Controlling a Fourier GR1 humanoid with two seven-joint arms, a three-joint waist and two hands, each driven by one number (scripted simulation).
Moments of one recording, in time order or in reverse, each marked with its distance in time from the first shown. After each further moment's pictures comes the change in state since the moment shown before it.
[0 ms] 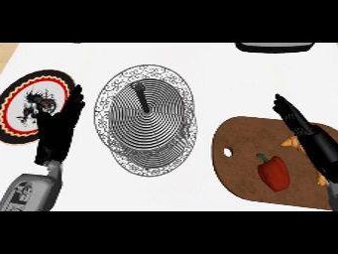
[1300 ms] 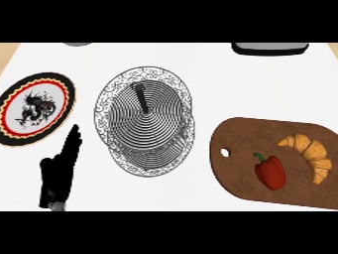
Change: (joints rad) left arm 0.263 -0.085 0.003 0.027 -0.018 0.038 -0.178; right arm 0.034 -0.423 -0.478 0.292 -0.187 0.290 0.062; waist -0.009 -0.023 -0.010
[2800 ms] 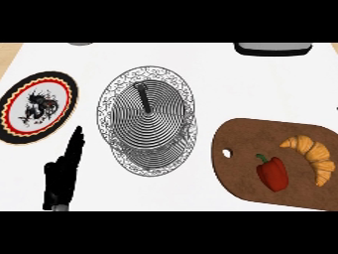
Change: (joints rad) left arm 0.020 -0.036 0.003 -0.020 -0.041 -0.015 -0.013; right arm 0.082 0.087 0.338 -0.568 0.709 -0.129 0.601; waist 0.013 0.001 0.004
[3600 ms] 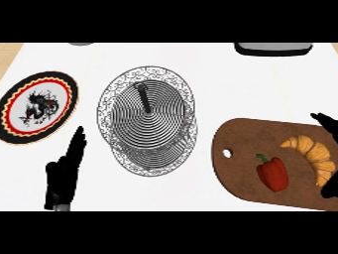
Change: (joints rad) left arm -0.004 -0.023 0.022 0.016 -0.017 -0.022 -0.008; right arm -0.109 0.163 0.068 0.119 0.180 0.164 0.083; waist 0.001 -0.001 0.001
